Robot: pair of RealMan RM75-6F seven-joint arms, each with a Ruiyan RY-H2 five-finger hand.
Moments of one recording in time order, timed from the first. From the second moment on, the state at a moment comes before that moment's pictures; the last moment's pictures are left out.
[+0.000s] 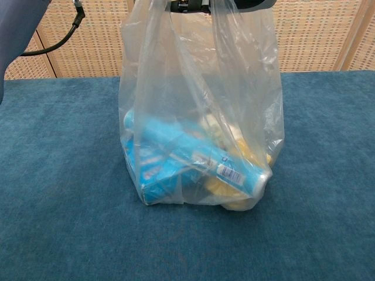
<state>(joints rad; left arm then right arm) -1.00 -1.63 -0.40 -1.27 1.54 1.49 -0.02 0.72 -1.37 0.84 -1.87 -0.77 0.38 1.00</state>
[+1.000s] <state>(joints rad) -1.02 -1.67 -0.41 -1.24 1.50 1.45 -0.06 0.76 -1.39 0.80 -1.85 -0.76 0.34 0.98</state>
